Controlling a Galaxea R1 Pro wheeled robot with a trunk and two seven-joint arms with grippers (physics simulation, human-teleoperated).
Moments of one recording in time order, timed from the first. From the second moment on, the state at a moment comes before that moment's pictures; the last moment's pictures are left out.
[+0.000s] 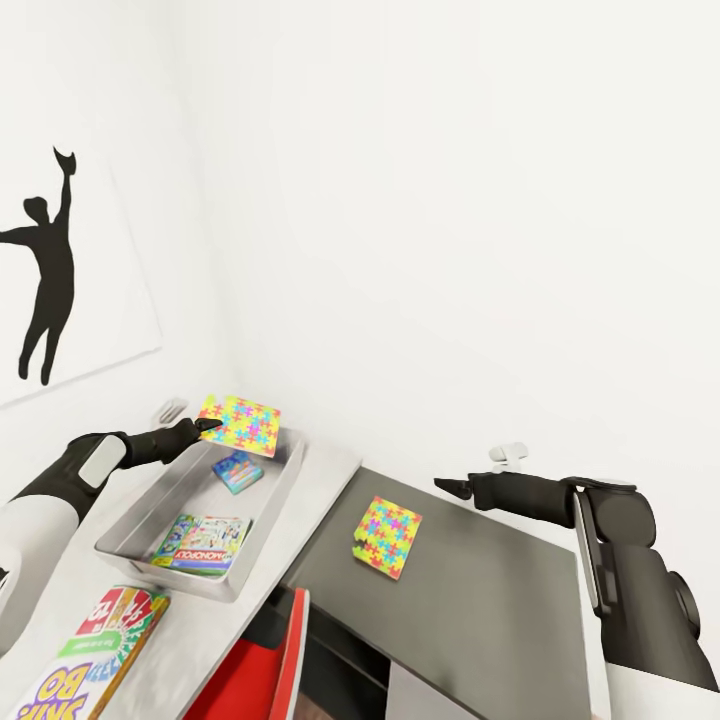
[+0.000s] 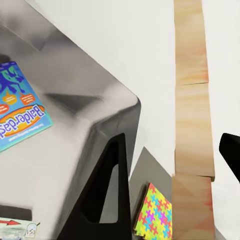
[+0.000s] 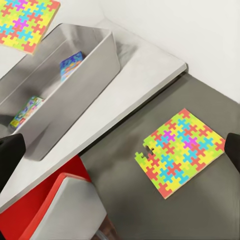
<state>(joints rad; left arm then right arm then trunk) -1.06 0.36 -0.02 -0.40 0.67 0.65 -0.41 -0.51 -0.02 -0.23 -1.61 0.29 1.04 1.05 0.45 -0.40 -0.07</state>
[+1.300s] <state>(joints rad) -1.08 0.37 -0.02 -0.39 0.66 0.66 -0.41 -0.51 -0.02 -0.25 -1.61 0.28 1.04 1.05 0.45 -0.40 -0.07</state>
